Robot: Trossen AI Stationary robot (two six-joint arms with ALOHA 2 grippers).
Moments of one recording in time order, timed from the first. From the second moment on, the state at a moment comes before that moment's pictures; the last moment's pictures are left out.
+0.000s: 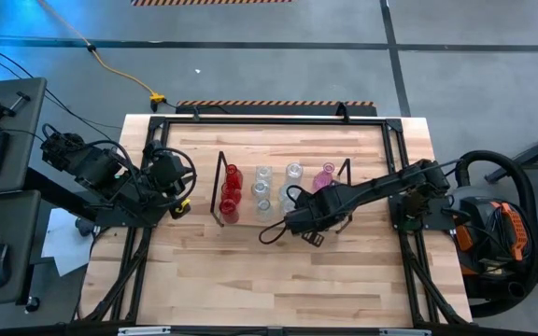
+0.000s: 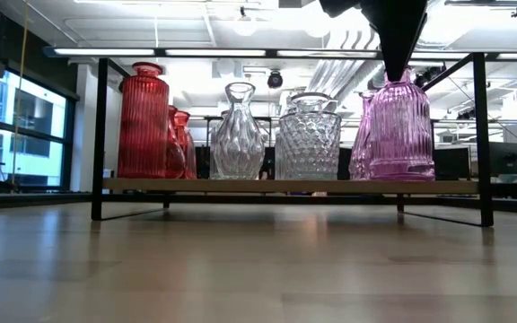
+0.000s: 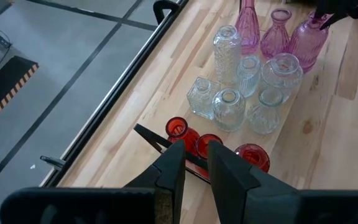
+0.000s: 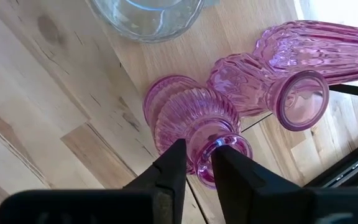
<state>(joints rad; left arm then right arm) -0.54 1.26 1.67 -1.57 -0.82 -0.78 0.28 1.85 1.73 -1.53 0.21 0.81</state>
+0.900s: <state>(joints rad) -0.54 1.26 1.67 -1.57 -0.83 -0.77 0.28 1.81 1.73 -1.53 0.19 0.87</state>
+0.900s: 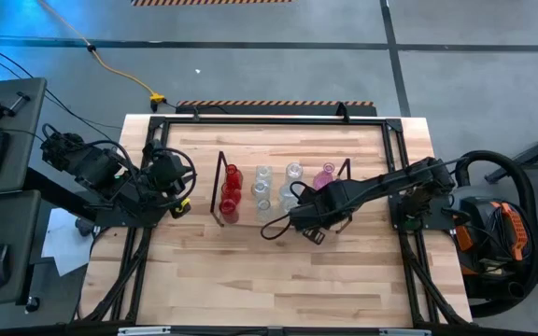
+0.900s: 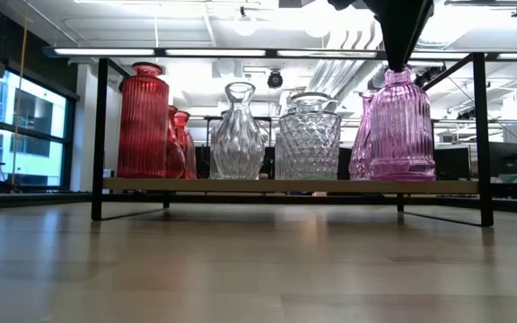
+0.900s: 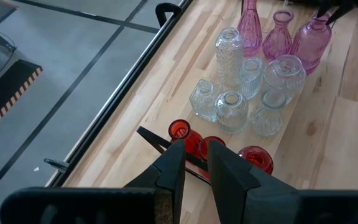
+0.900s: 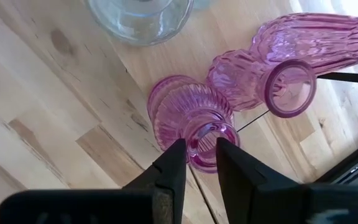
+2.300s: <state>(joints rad) -0.54 1.26 1.67 -1.57 -0.84 -0.77 0.28 1.80 1.73 -1.55 0.20 0.90</state>
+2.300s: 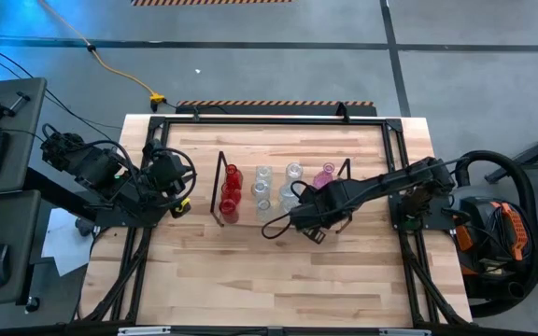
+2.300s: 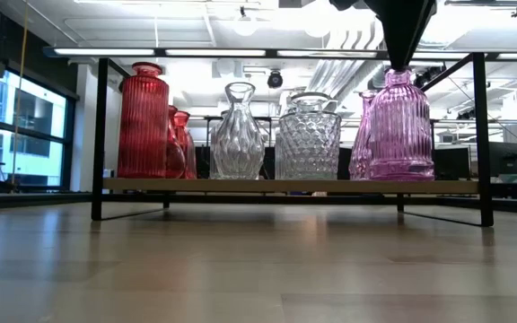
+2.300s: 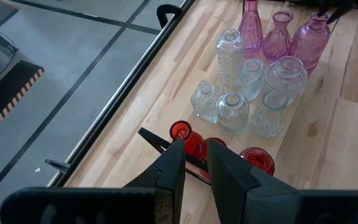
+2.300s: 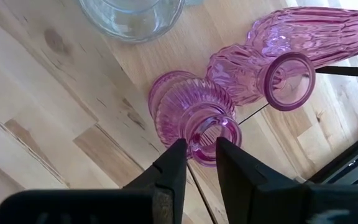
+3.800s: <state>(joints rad) -0.61 0.81 1.45 -1.45 -0.95 -0.62 0.46 1.30 1.87 -1.50 0.83 0.82</state>
